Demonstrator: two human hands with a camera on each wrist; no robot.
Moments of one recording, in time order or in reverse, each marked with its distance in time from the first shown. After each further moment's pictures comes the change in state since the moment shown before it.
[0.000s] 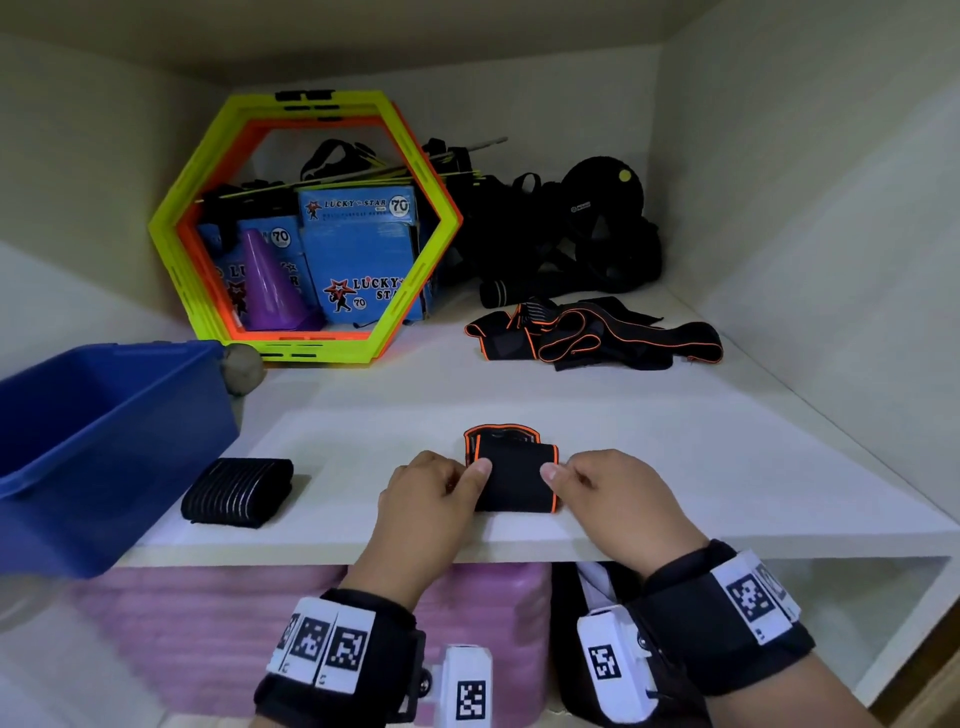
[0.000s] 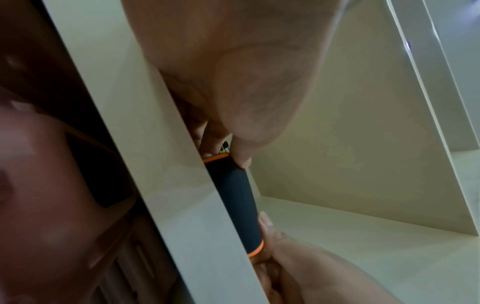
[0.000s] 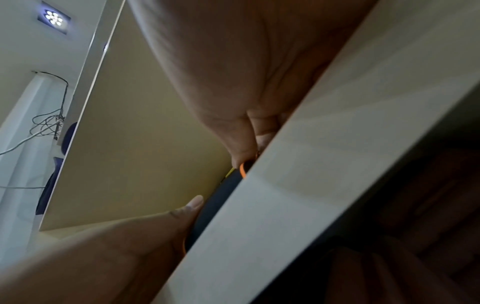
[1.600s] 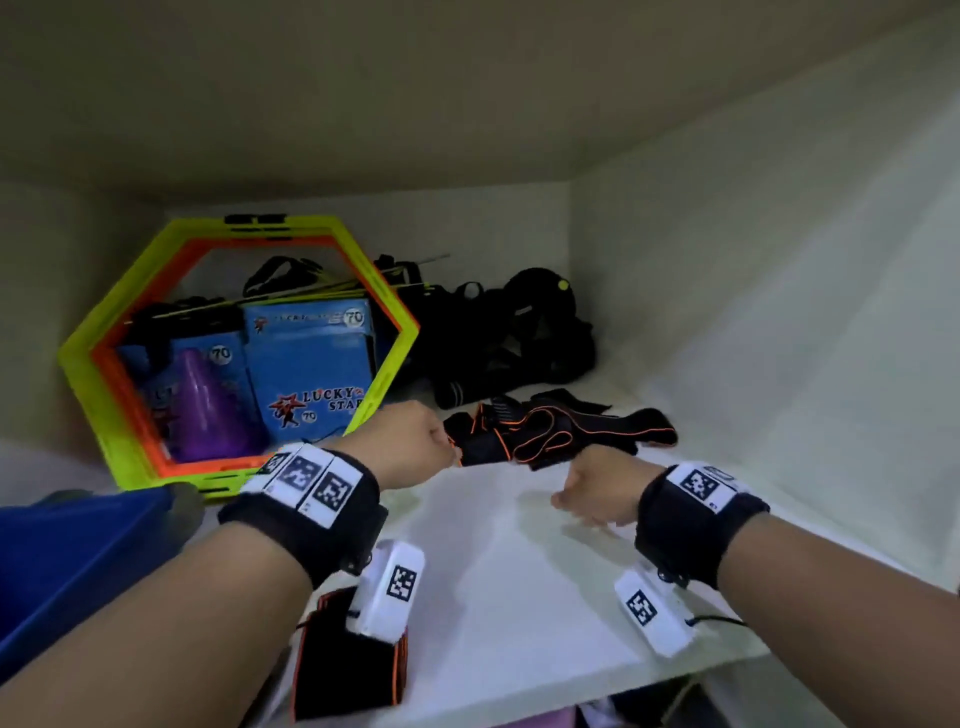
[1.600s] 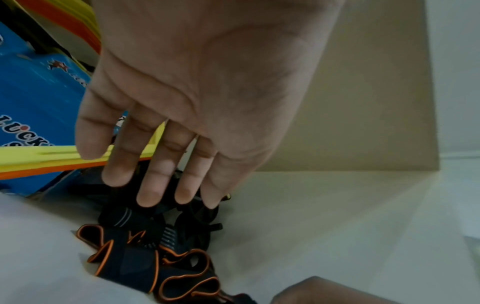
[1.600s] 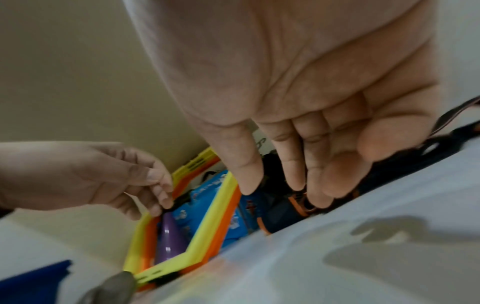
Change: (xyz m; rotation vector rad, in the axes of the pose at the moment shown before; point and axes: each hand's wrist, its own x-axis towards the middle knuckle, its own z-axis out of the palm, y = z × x) left_hand 0.158 0.065 -0.104 0.379 -0.290 0.321; right_hand 0.098 -0.032 -0.058 -0.126 -0.165 0.275
